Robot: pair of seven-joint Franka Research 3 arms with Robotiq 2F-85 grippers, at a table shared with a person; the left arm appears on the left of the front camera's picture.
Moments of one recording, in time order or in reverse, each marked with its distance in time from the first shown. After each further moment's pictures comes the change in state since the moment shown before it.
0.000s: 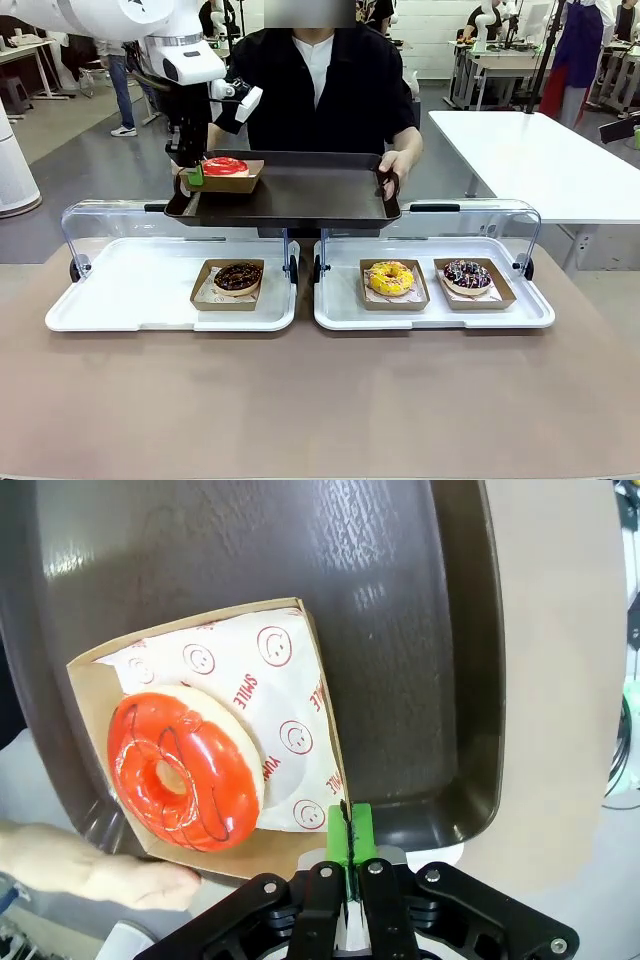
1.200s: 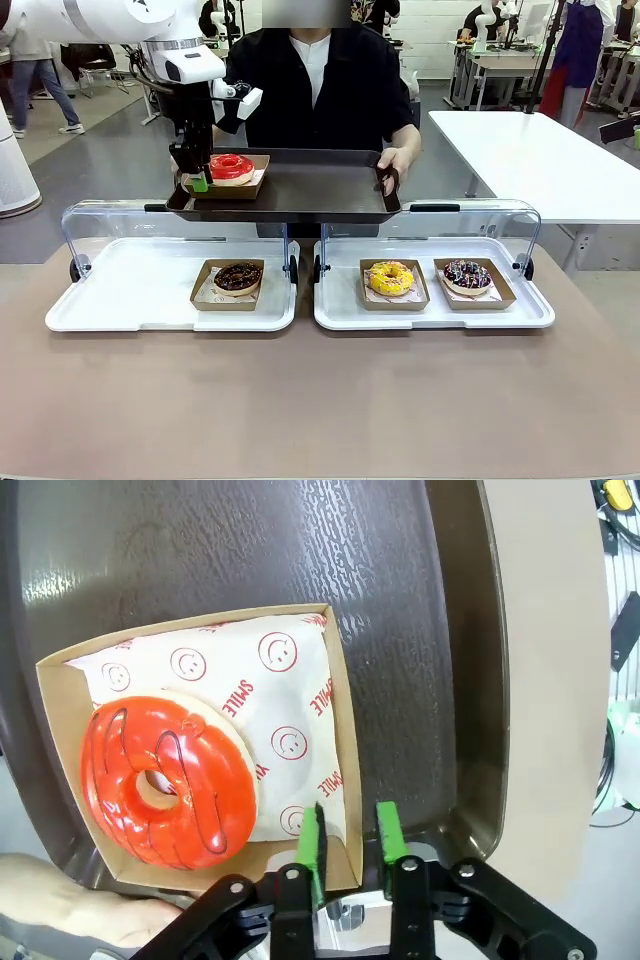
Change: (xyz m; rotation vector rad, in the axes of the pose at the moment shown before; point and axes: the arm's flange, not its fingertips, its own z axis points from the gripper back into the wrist) left arm -0.006 0.017 -0.010 -0.066 -0.069 0.013; right arm 0.000 0.000 0.000 0.000 0.000 0.000
